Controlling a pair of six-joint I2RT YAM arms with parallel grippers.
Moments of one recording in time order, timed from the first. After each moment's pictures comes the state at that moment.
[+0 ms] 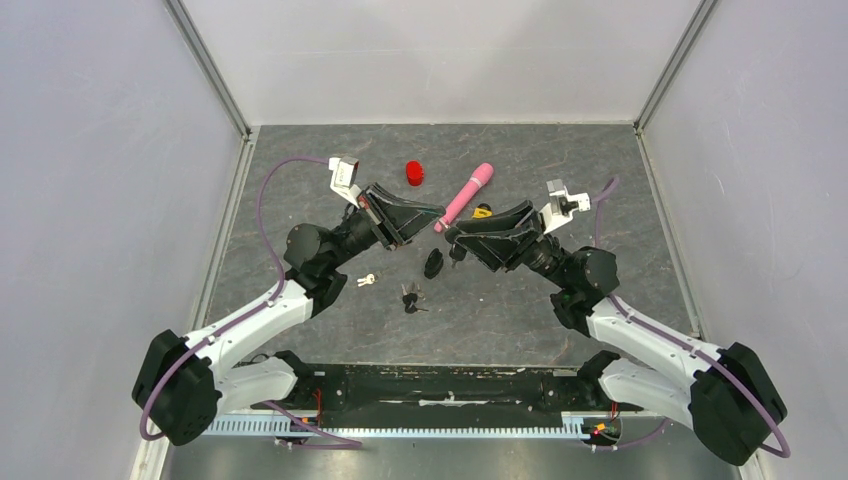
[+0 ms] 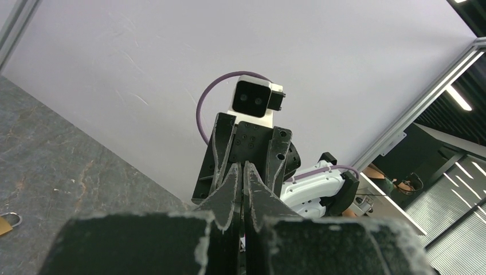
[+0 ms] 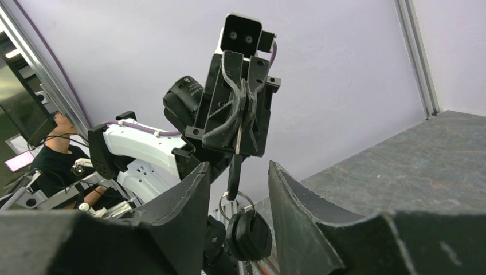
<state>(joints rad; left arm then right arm) -0.65 1.11 0.66 0.98 0.47 -1.04 0.64 1.02 0.46 1.16 -0.47 0.79</state>
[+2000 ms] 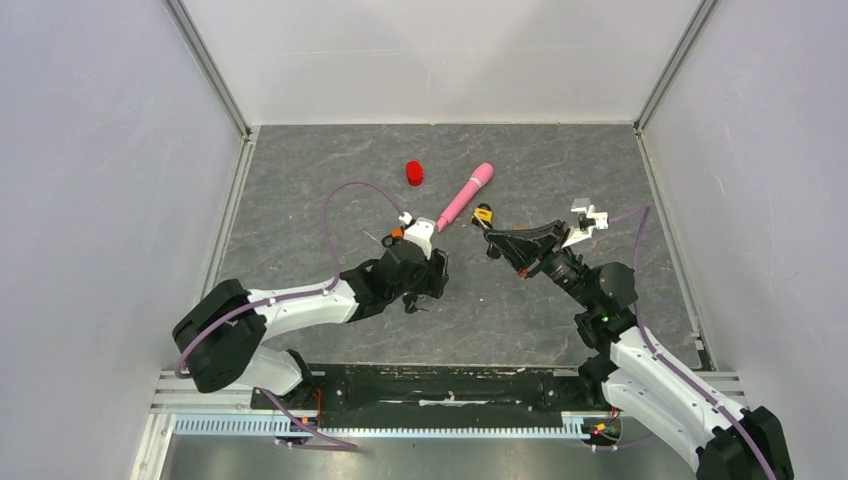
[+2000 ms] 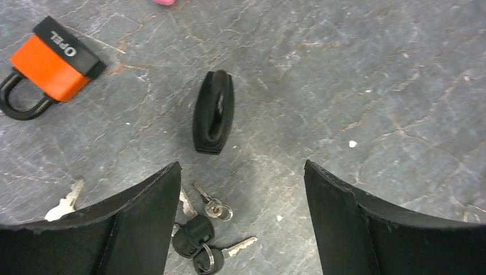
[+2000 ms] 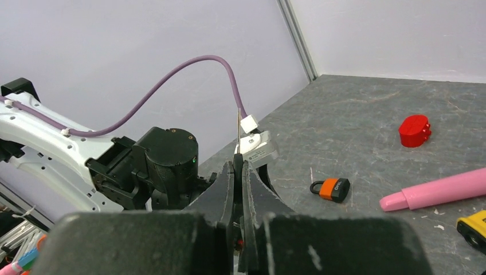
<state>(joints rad) -0.91 1.39 0.66 0.13 -0.23 -0.42 0.49 0.74 0.33 0.78 -0.38 0.62</state>
